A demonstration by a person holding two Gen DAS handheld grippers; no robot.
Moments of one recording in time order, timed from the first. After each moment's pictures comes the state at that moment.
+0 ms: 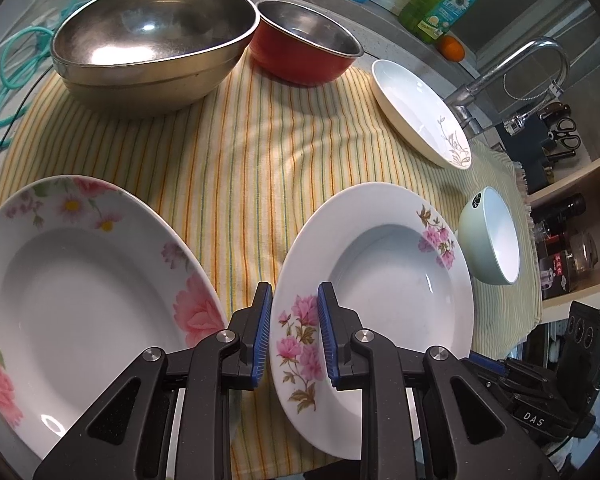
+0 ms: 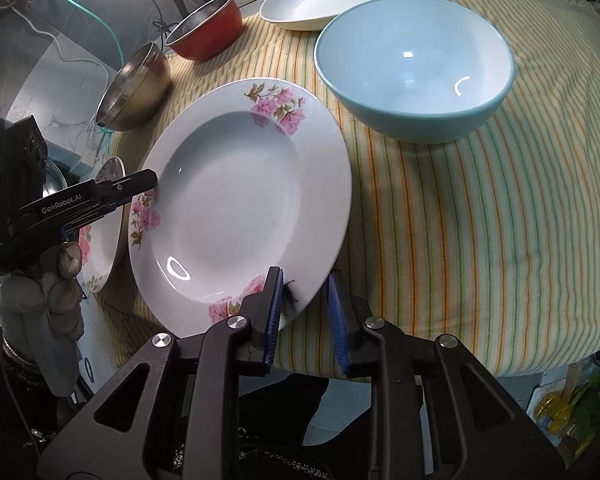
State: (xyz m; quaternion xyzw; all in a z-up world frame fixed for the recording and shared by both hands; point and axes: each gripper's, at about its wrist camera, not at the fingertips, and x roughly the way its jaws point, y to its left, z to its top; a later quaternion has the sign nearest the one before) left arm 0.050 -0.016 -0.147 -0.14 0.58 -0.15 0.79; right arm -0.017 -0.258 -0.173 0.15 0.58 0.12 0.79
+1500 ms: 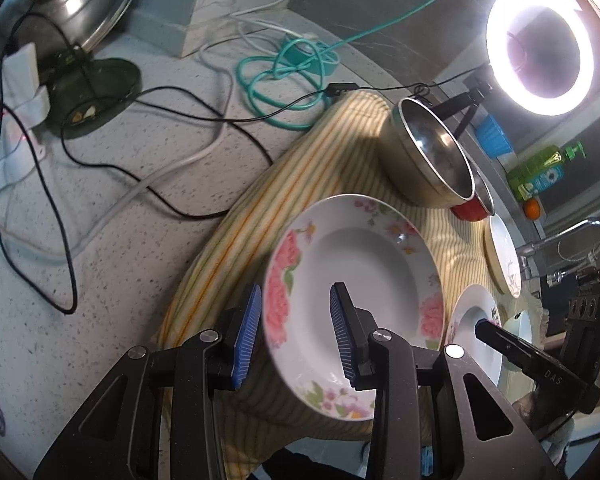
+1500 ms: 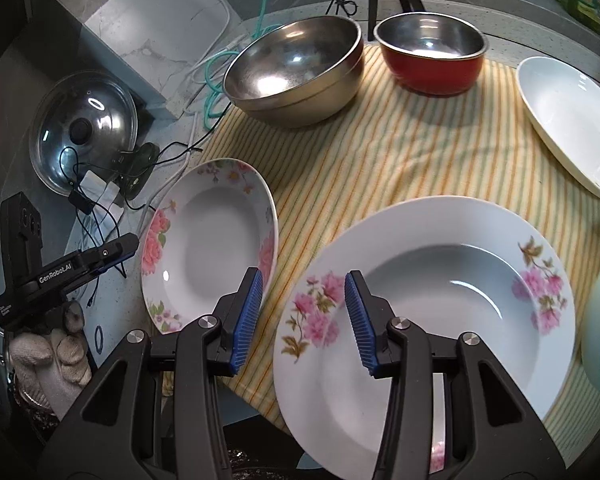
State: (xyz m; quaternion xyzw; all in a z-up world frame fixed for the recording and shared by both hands) left arm -0.050 0.168 -0.130 -0.30 0.48 0.07 0.82; right arm 0.061 -0.095 -0.142 0.03 0.55 0.31 0.78
